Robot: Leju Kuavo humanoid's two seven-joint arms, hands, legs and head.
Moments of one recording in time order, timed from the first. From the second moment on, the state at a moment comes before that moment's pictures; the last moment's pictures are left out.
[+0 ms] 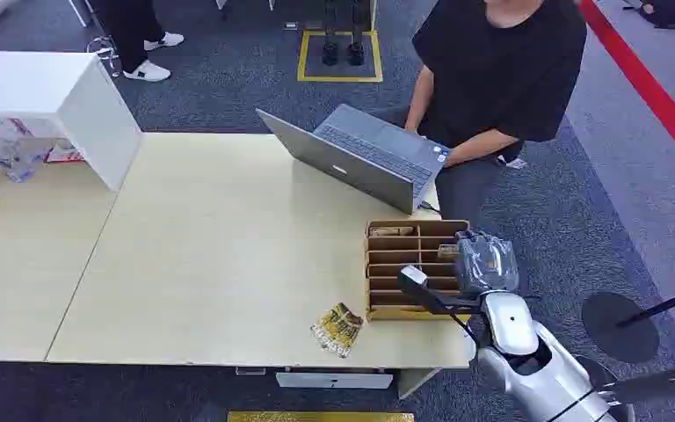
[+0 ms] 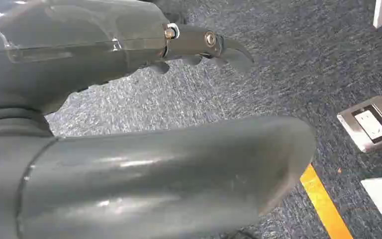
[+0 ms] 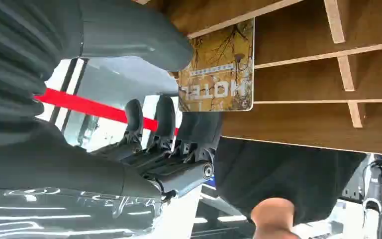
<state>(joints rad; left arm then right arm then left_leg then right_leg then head) -0.16 0.00 -1.10 -0.25 0.41 0.50 0.00 -0.16 -0.44 0.55 -1.55 1.25 -0.14 0.58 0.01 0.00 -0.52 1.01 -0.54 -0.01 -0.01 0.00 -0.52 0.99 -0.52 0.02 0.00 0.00</state>
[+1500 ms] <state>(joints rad) -0.16 0.00 -1.10 -0.25 0.41 0.50 -0.01 -0.16 -0.41 0.56 -1.56 1.18 -0.16 0.57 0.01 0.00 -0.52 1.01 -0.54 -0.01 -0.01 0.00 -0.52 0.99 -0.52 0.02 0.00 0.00</state>
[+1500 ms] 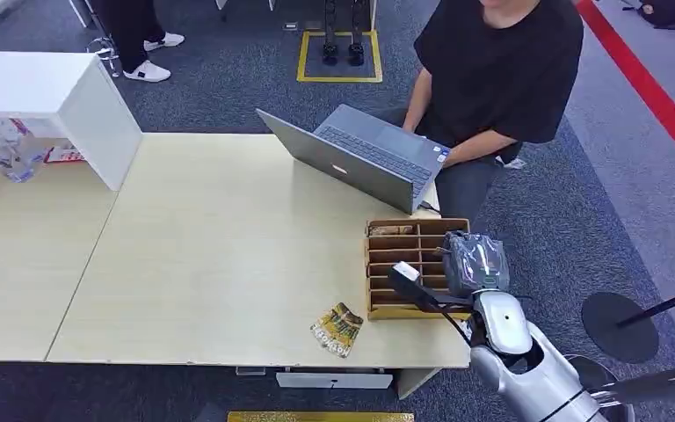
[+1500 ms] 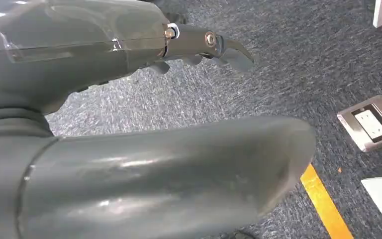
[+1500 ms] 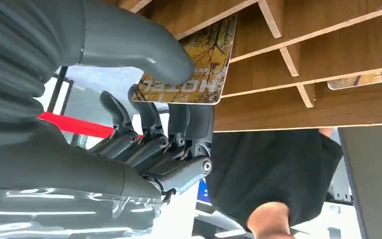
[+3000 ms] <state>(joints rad) -0.15 0.00 -1.10 -0.25 0.40 0.50 -0.02 -0.27 -0.54 0.52 -1.95 1.11 0.00 0.58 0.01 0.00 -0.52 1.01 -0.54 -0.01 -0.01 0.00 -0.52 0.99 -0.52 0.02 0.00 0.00</state>
